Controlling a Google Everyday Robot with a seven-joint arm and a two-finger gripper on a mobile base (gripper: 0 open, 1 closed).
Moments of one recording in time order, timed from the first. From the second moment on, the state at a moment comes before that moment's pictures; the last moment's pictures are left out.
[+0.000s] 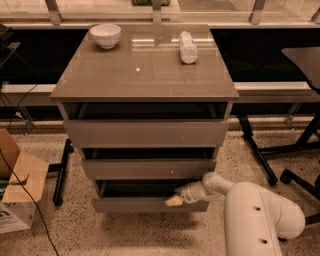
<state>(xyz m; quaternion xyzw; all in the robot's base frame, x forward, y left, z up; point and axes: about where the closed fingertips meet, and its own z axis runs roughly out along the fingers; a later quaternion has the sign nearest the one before) 0.649 -0.088 0.209 -0.38 0.84 0.29 0.24</state>
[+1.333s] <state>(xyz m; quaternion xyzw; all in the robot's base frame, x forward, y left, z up) 0.607 -0.088 0.171 -0.49 0.84 0.22 0.06</state>
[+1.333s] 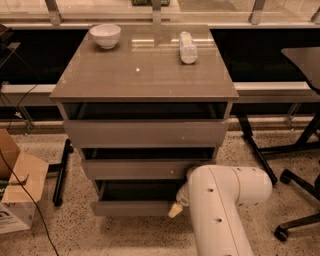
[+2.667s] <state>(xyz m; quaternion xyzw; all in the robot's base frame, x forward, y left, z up) 0.533 -0.093 0.170 -0.47 0.84 0.25 0.03</state>
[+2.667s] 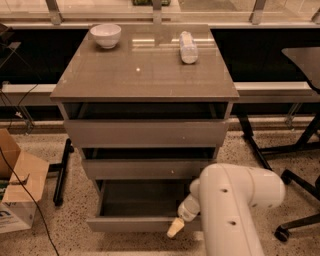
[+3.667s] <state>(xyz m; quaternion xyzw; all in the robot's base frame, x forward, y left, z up) 0.466 -0.099 0.178 -0.39 0.87 0.30 0.03</state>
